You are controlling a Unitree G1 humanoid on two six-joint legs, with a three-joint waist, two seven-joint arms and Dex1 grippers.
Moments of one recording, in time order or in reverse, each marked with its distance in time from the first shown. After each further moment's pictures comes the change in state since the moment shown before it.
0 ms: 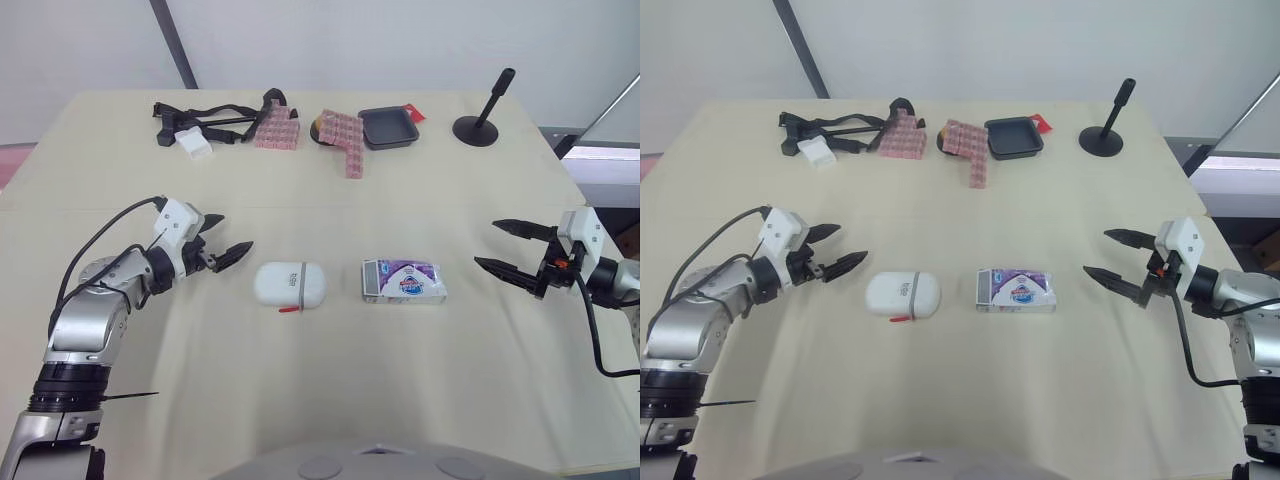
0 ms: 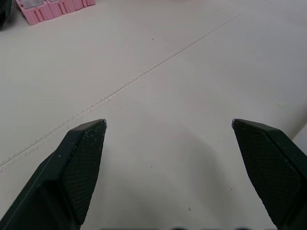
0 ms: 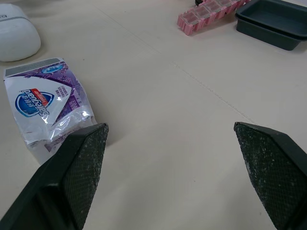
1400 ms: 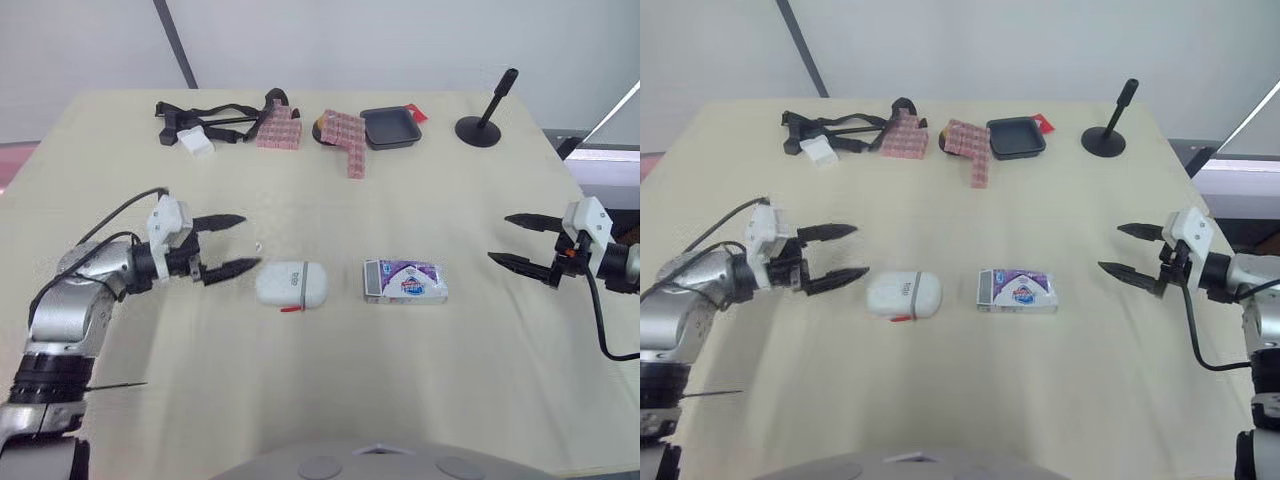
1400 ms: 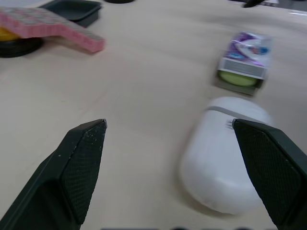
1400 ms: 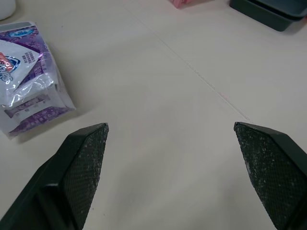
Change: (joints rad) left arm 0.038 0.088 0.019 -0.058 -0.188 -0.138 -0.453; right arm -0.143 -0.074 0.052 0.232 -0.098 -0.095 0.095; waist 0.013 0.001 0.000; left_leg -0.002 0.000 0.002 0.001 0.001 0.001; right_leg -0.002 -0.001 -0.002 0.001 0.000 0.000
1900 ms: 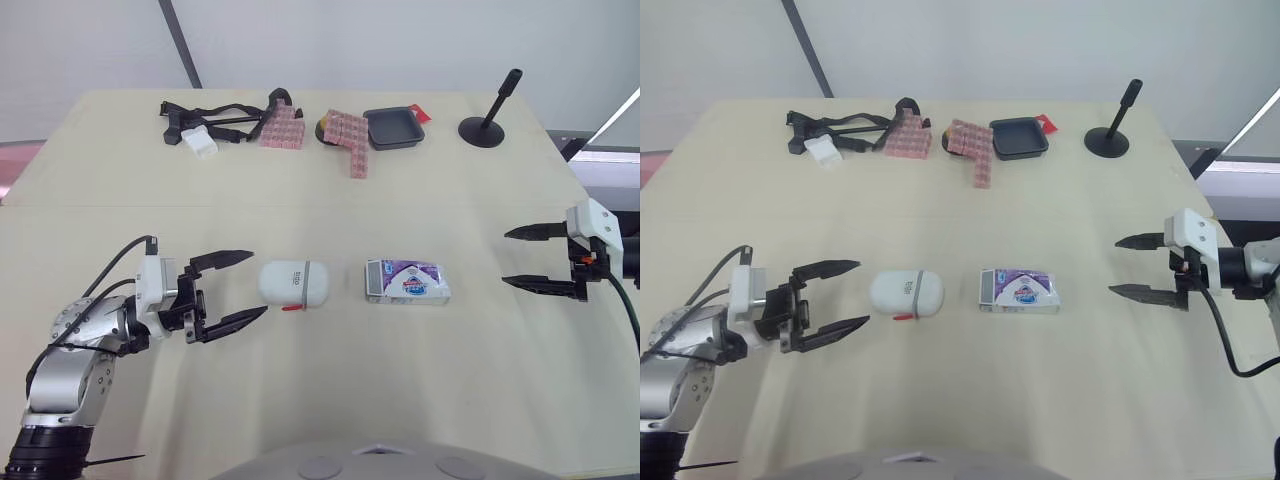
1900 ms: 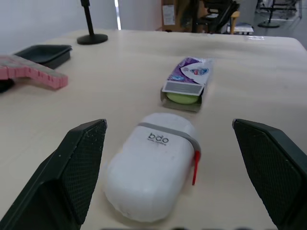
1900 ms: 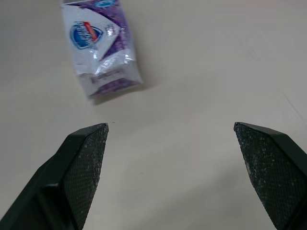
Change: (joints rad) left arm 0.258 -0.136 0.059 -0.120 -0.003 -0.283 0.008; right arm 0.019 -0.192 0.070 -0.187 0.001 0.136 0.204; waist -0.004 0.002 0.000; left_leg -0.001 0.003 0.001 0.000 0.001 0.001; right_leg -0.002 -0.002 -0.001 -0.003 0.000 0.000
